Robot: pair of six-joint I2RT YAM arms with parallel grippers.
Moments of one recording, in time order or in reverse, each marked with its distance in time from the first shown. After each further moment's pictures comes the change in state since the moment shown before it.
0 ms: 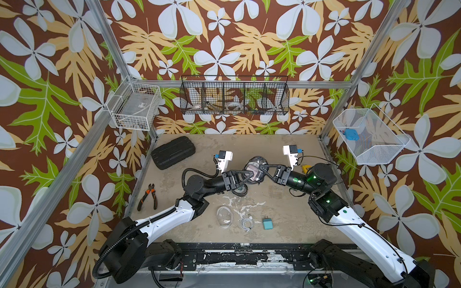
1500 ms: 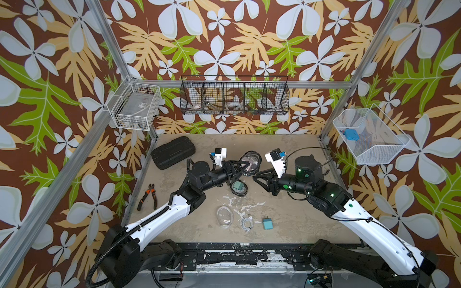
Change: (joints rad) left arm 0.062 -0.029 0.137 -0.513 -0.136 -0.122; right arm 0.170 0.089 0.275 -0.644 0.238 -0.779
